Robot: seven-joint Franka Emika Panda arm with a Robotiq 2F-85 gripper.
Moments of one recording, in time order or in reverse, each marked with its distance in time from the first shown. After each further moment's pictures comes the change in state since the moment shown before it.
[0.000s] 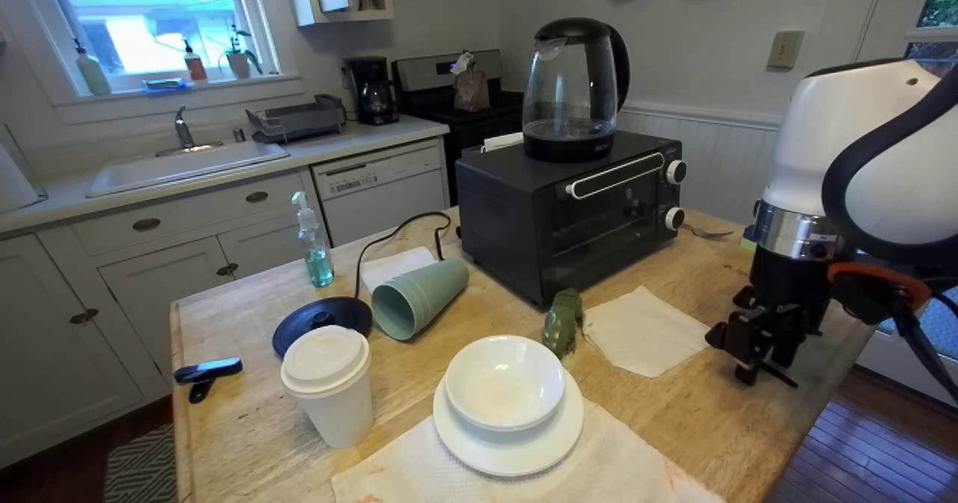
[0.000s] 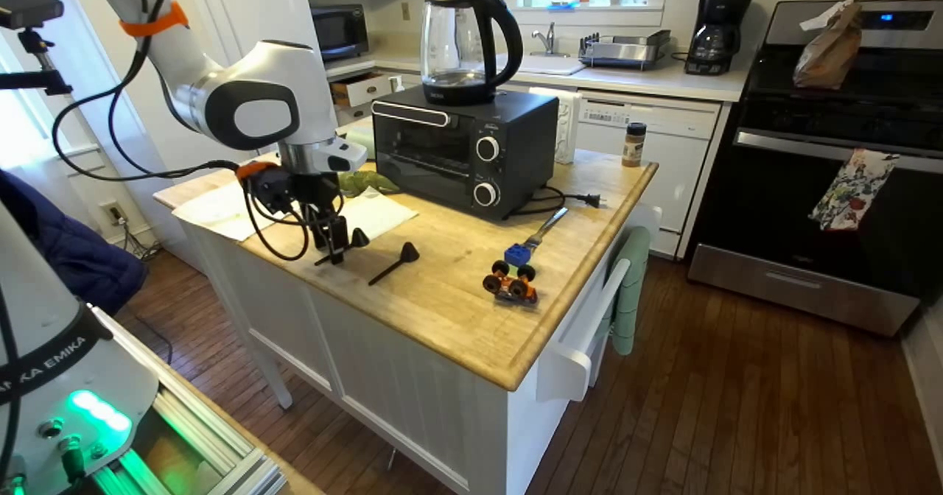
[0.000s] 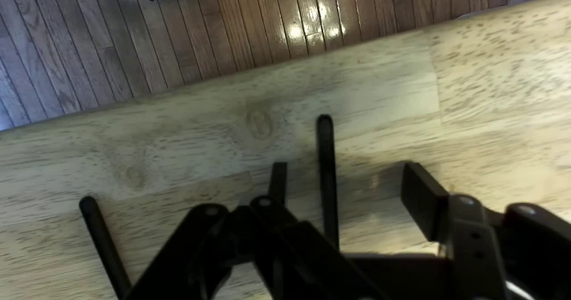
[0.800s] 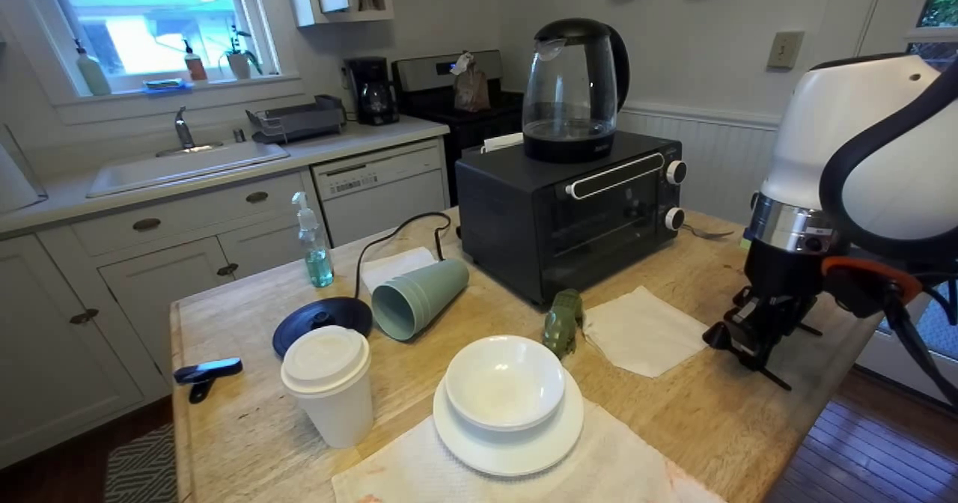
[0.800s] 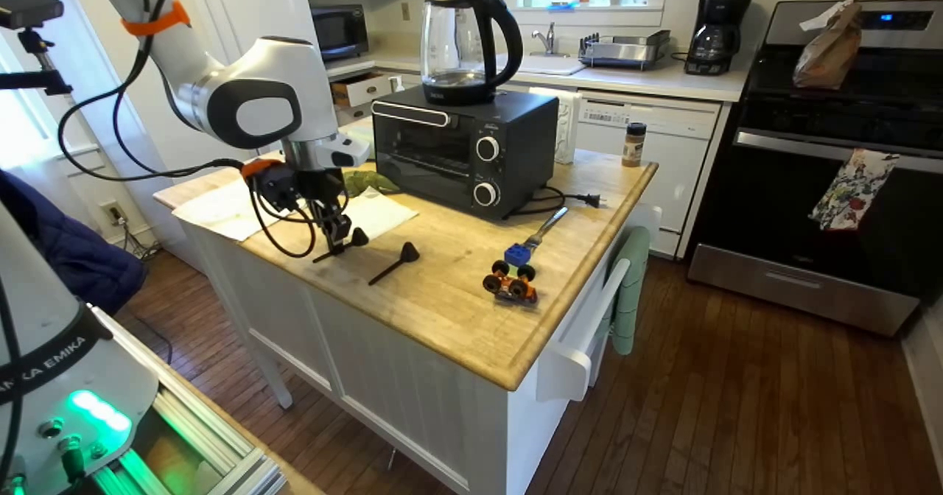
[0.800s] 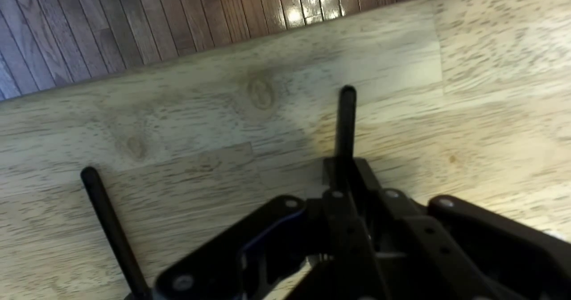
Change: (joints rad) arm 0.000 -0.002 -0.008 0.006 -0.004 0.031 -0.006
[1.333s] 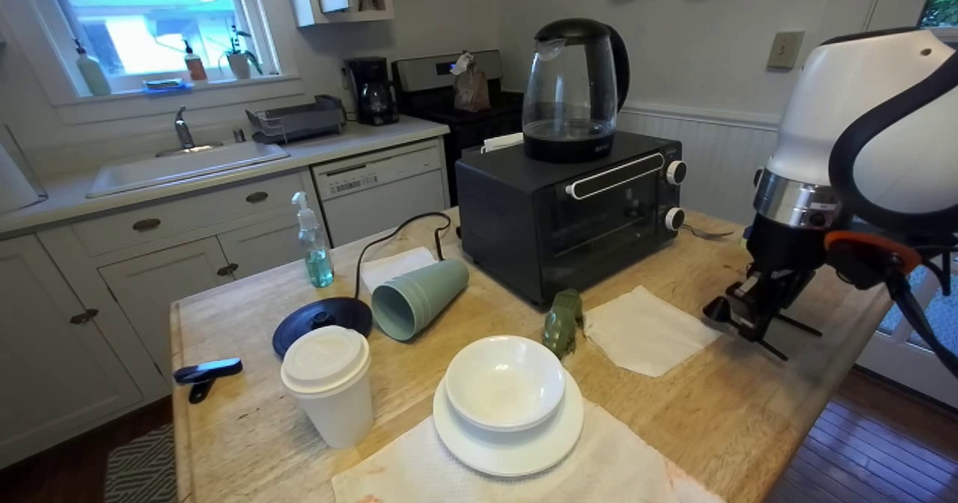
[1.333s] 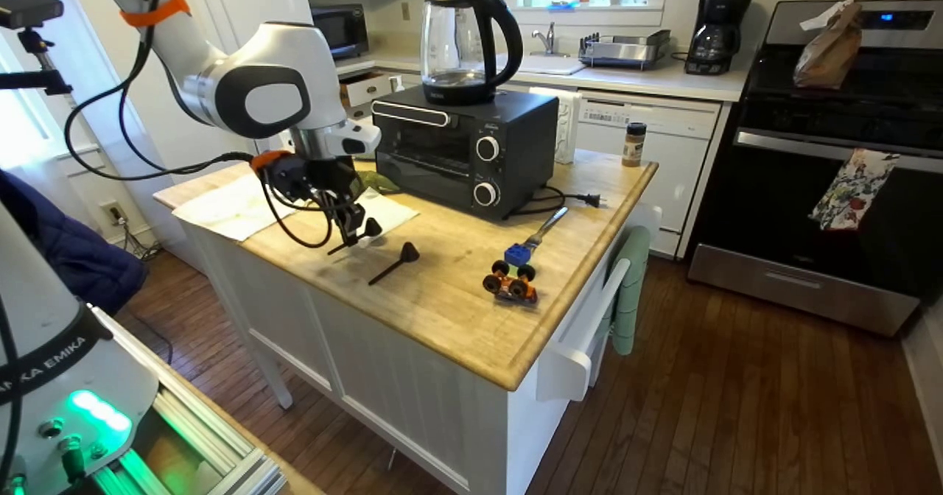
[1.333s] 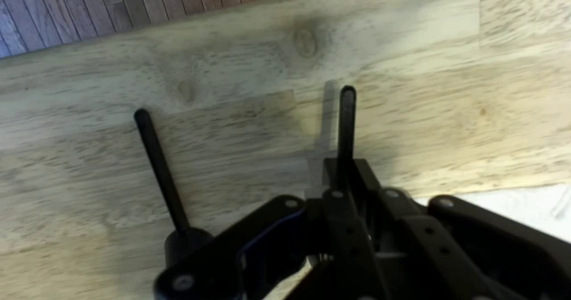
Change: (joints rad) arm -0.008 -0.045 -0.057 0.014 -0.089 -0.013 0.003
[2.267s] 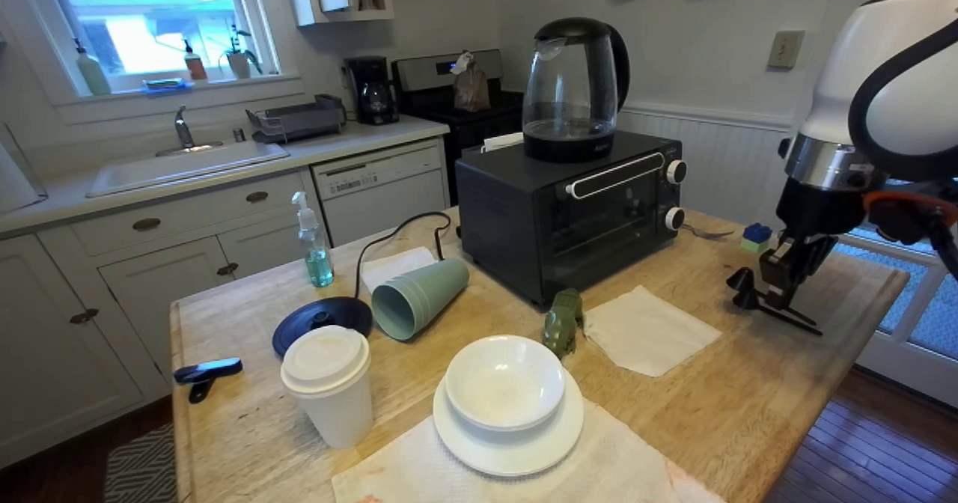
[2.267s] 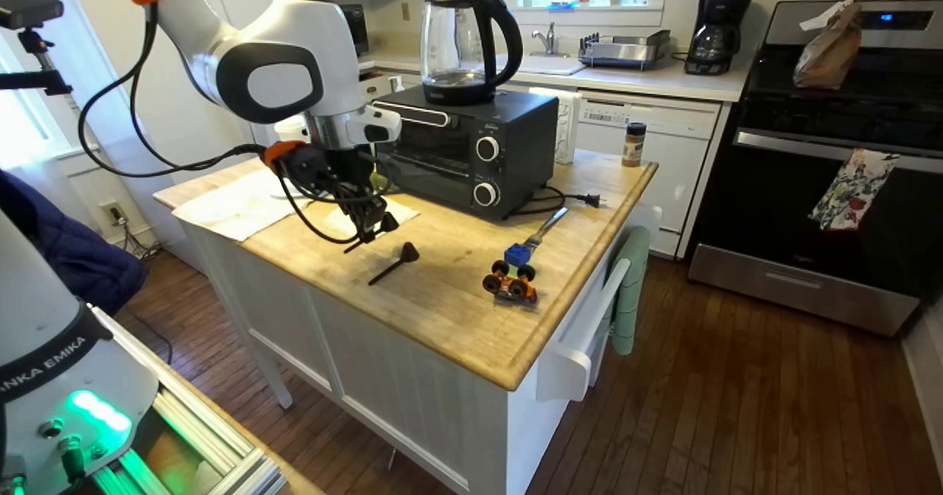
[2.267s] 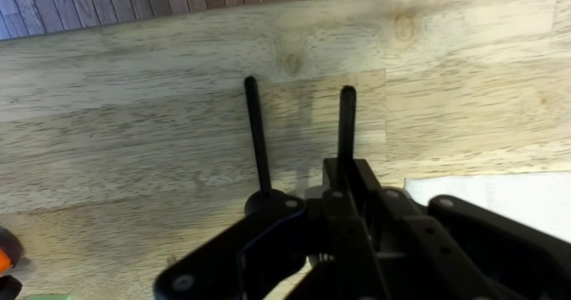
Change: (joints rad) arm -0.076 -0.083 -0.063 0.005 -0.001 -0.085 -0.211
